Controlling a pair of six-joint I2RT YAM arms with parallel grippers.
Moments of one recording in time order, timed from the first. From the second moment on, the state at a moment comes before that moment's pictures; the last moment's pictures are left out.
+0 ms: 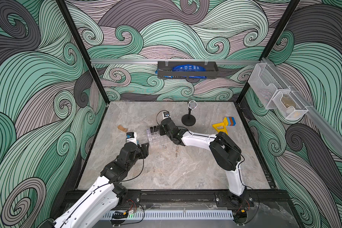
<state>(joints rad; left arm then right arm) -0.52 0.64 0.47 -0.37 -0.20 -0.56 0.84 2.08 1.43 0.07 0.36 0.41</state>
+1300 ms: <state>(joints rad) -0.51 0.96 0.42 0.14 -0.85 0.01 0.34 0.79 0.25 0.48 0.40 0.08</state>
